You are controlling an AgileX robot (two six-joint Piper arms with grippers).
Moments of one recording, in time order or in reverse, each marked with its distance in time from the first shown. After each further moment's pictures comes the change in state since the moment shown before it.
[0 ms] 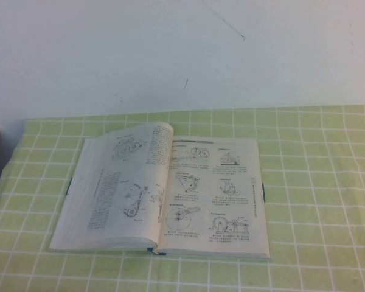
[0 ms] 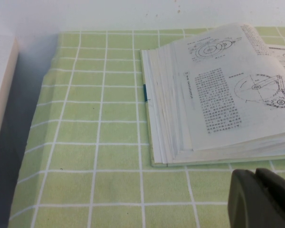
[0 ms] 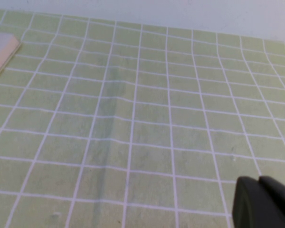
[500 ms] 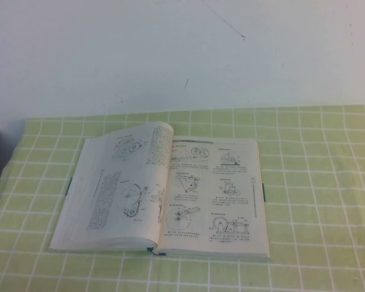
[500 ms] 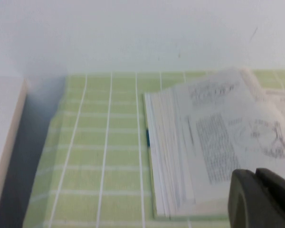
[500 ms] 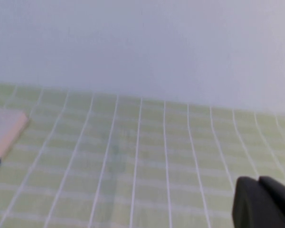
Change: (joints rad) right arm 0.000 0.000 0.011 0.000 -0.175 0.000; left arm 0.000 0.000 0.005 -0.006 -0.136 0.000
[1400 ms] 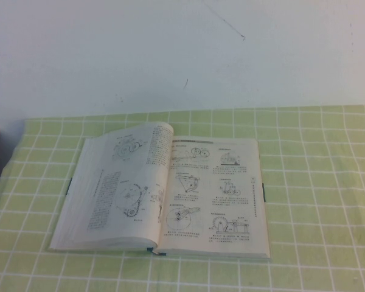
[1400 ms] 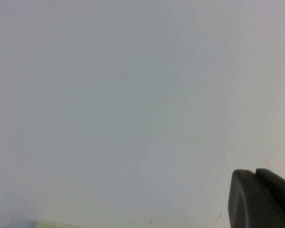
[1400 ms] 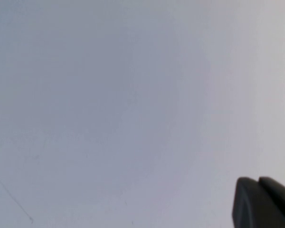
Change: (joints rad) right arm 0.000 0.000 0.000 0.013 -0.696 0.000; left arm 0.000 0.000 0.000 -0.011 -0.485 -0.209
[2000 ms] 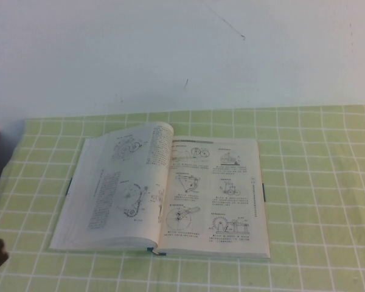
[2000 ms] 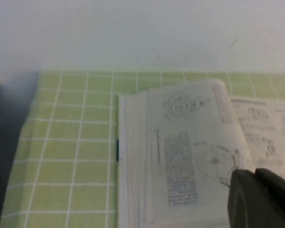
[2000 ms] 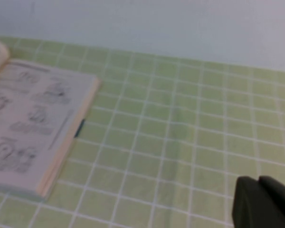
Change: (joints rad) right arm 0.000 0.334 -0.533 0.274 1.156 -0.237; left arm 0.000 0.542 -0.539 -0.068 0.709 0.220
